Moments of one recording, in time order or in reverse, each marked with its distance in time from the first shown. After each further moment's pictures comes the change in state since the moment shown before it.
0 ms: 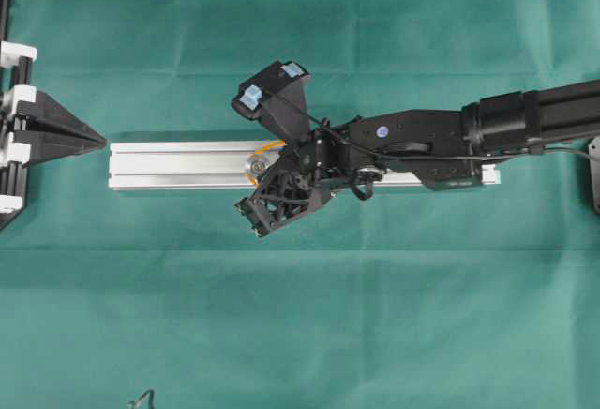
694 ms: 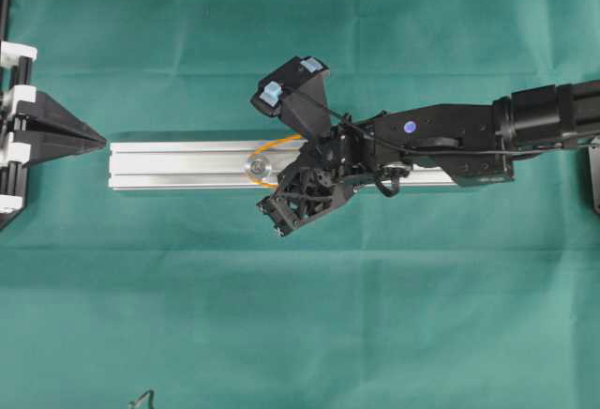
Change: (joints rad) left arm 0.000 0.000 0.000 0.000 0.000 0.000; right arm -0.003 -0.081 0.080 -0.023 0.003 0.000
